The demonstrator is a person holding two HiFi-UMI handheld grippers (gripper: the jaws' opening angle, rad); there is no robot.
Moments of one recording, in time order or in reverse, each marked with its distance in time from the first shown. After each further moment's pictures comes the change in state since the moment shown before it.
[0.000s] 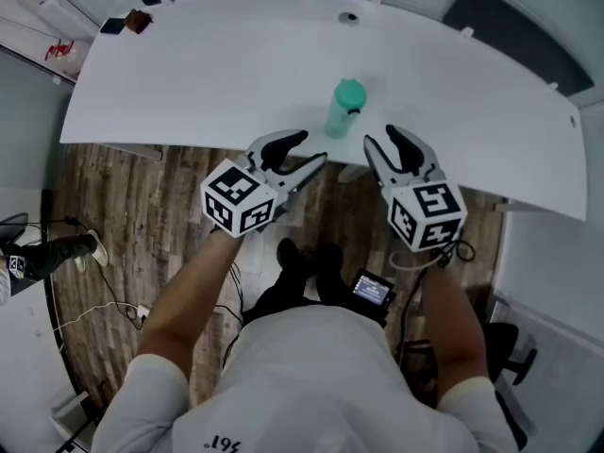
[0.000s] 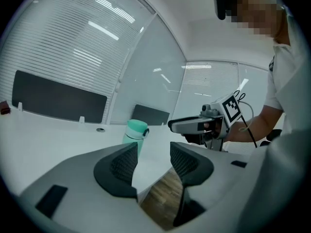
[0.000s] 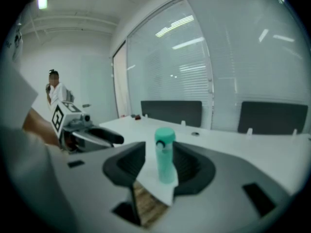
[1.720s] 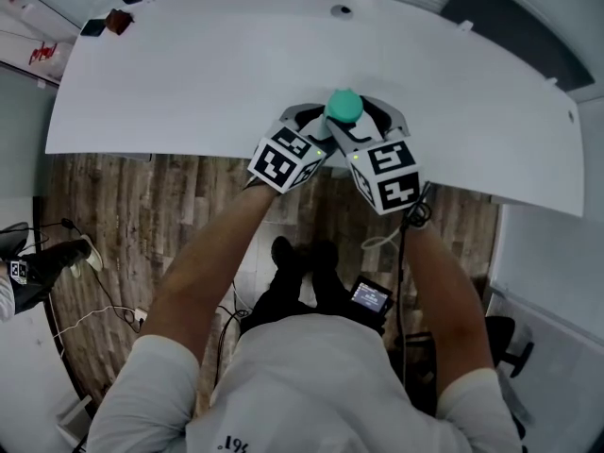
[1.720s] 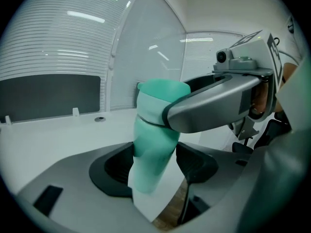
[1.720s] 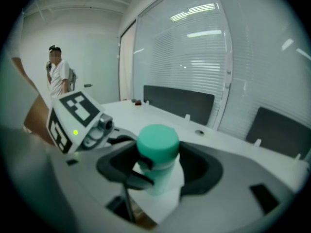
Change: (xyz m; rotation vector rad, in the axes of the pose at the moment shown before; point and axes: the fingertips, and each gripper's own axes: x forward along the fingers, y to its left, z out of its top) left arm 0.115 0.063 -0.053 0.114 0.256 0.037; right arm 0.099 -0.010 -0.014 -0.144 0.146 0.001
